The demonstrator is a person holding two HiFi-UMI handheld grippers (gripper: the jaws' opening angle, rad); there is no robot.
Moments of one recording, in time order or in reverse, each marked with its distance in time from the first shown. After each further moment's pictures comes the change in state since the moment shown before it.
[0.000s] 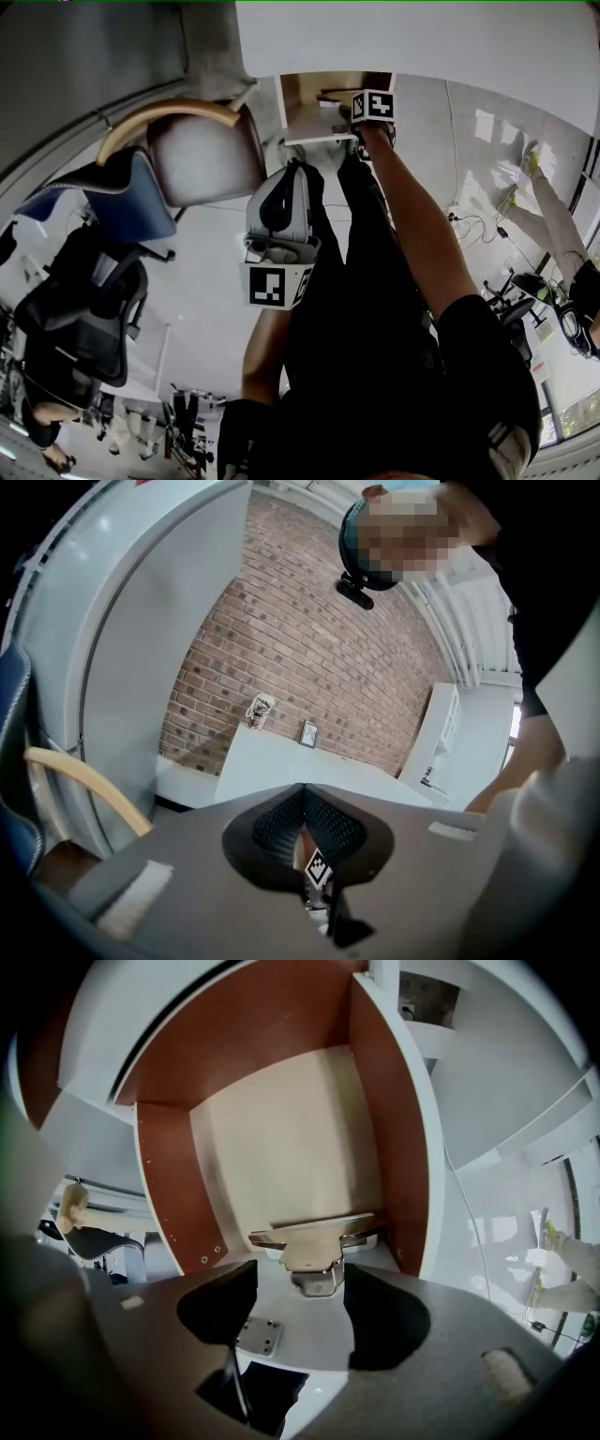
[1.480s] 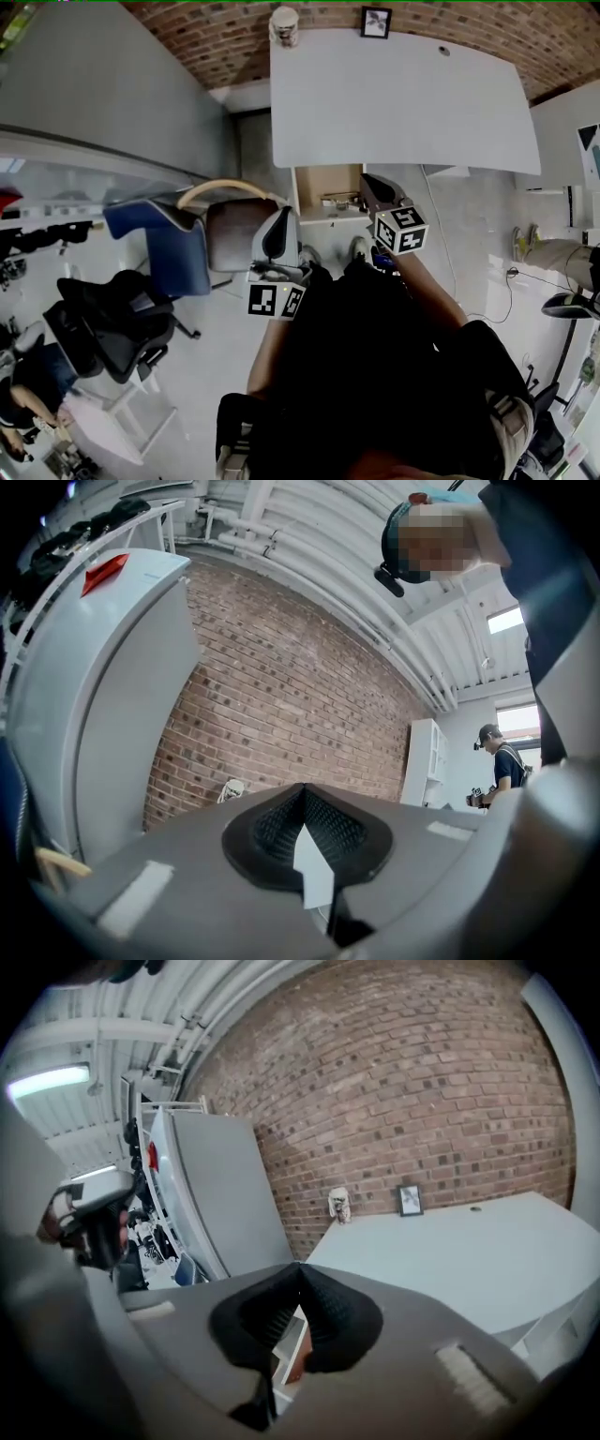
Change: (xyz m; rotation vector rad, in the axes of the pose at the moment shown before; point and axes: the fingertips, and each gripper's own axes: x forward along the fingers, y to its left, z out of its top) left arm -0.080 -0.115 0.184 0.112 -0.310 -0.041; right arm -0.460 0.121 0.010 -0.517 -0.977 0.348
